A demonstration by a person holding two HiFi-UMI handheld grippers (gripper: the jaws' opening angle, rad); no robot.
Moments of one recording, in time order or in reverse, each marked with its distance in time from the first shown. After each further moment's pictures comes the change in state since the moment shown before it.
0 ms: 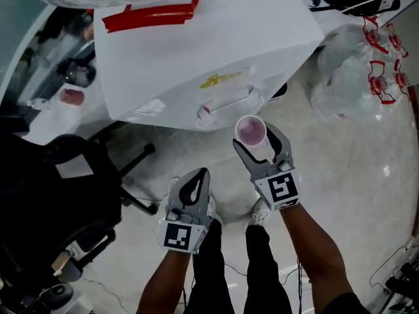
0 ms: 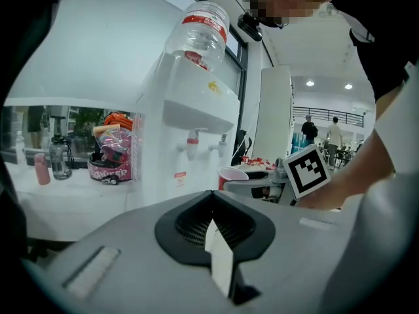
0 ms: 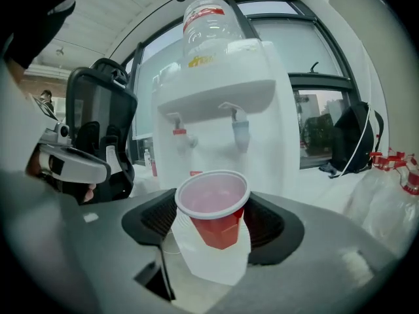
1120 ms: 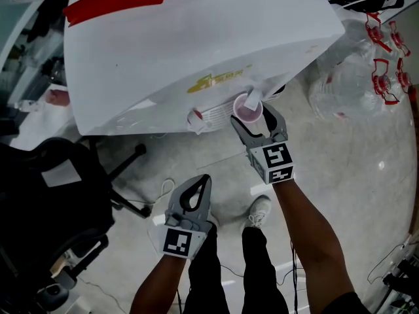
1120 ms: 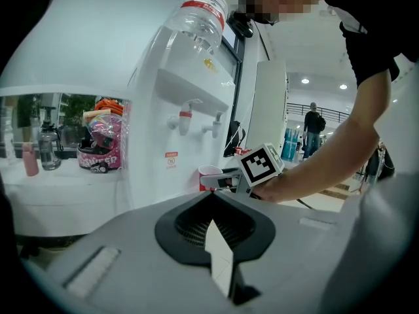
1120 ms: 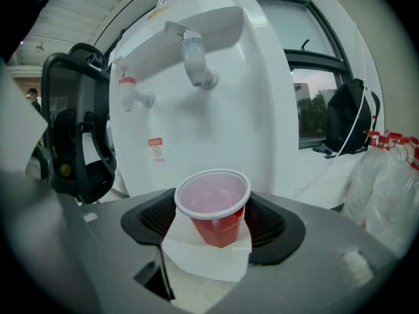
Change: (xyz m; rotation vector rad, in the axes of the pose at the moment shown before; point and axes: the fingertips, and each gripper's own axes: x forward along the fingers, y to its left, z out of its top) left arm 0.017 -0.006 -0.041 0.002 0.060 -0.071; right arm 0.066 -0.055 -0.060 0.099 0.109 -0.070
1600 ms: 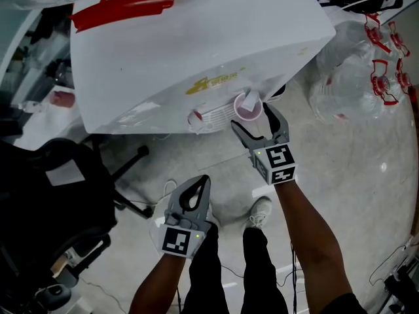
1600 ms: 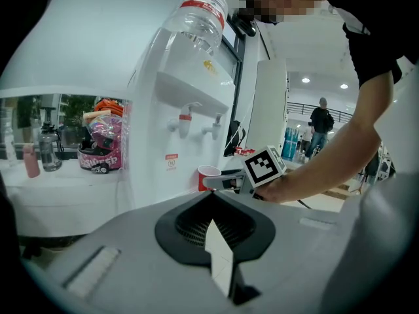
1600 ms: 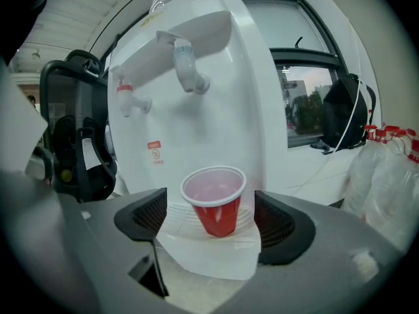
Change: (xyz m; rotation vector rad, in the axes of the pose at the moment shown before) left arm -0.003 0.000 0.005 0.005 0.010 -0.001; right arm -0.007 -0.005 -0.002 0.043 -0.010 0.005
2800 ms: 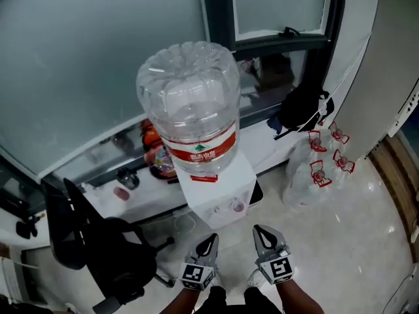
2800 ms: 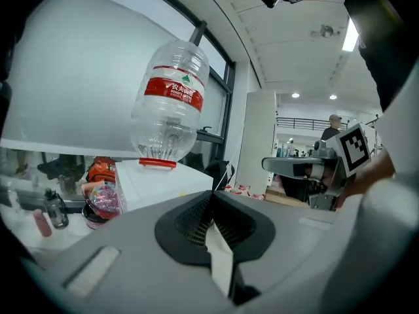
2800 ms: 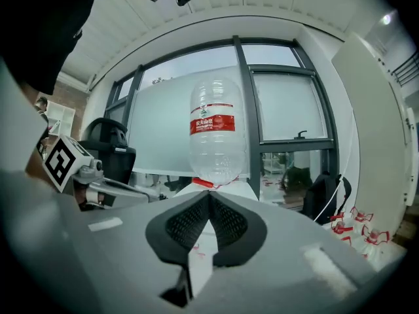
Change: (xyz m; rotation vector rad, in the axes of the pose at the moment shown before) left arm -0.114 -0.071 0.260 0.057 -0.098 -0.026; right arm -0.297 0.122 0.298 -0.114 -0.299 -0.069
